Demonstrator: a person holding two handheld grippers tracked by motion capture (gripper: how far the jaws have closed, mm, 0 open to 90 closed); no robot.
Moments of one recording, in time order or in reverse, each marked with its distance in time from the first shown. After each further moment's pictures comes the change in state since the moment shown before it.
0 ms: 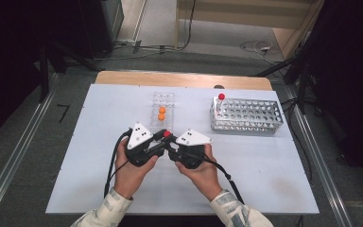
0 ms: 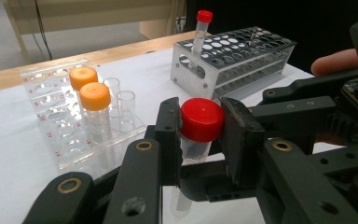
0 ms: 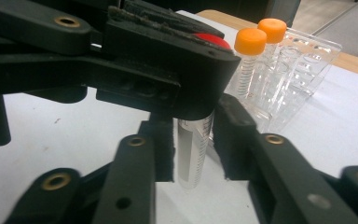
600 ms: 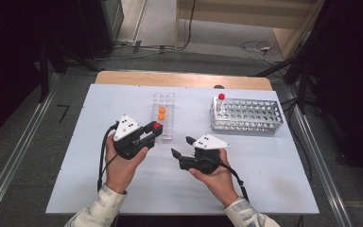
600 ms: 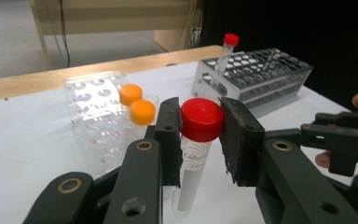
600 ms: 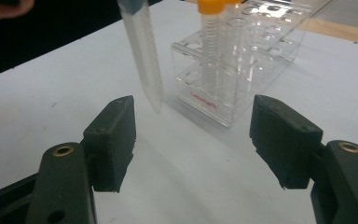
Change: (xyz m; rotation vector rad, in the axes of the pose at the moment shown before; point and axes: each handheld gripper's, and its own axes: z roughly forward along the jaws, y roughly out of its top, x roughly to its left) left arm 0.025 0.019 -0.017 -0.044 0.053 -0.074; right arm -0.024 -0.026 -0.027 0.019 -0.006 0.090
